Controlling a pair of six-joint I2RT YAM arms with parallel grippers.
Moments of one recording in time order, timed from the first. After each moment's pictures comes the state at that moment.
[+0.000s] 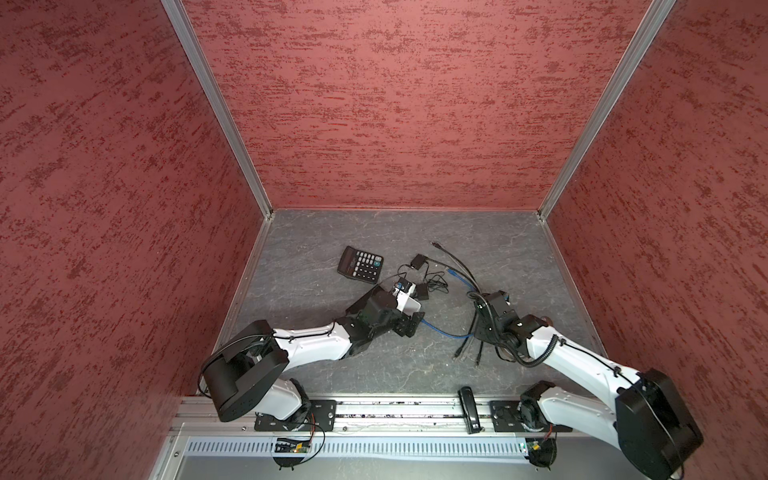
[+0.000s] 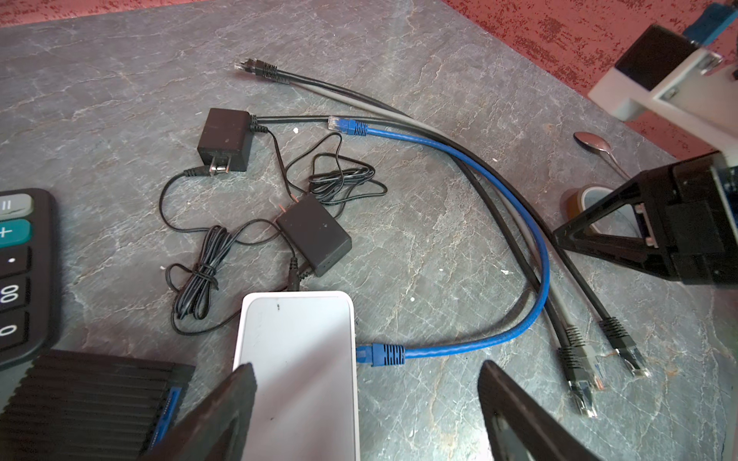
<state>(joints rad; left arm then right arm) -0.88 1.44 0.58 0.32 -0.05 -0.23 0.49 1.12 0.50 -0.54 0.17 0.81</state>
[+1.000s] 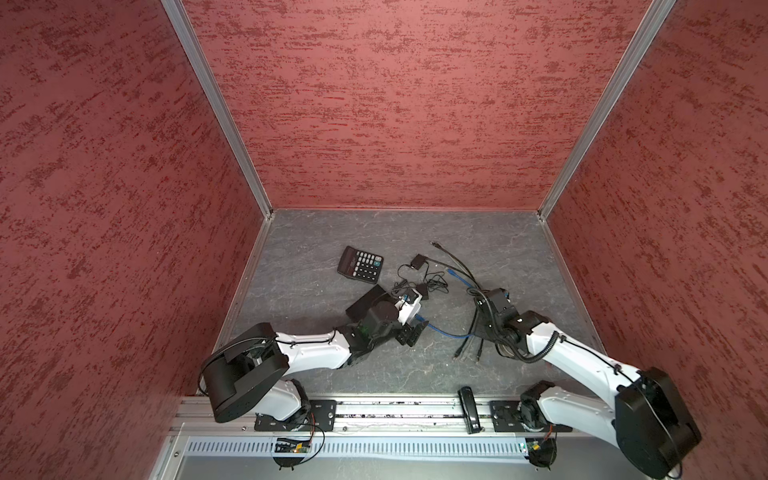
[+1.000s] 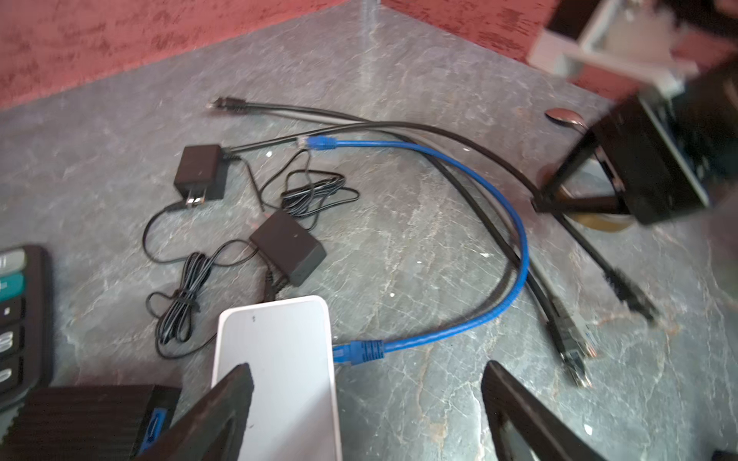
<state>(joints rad) -0.97 1.43 0.51 0.46 -0.10 -0.07 0.48 1.13 0.58 -0.60 0.16 0.80</state>
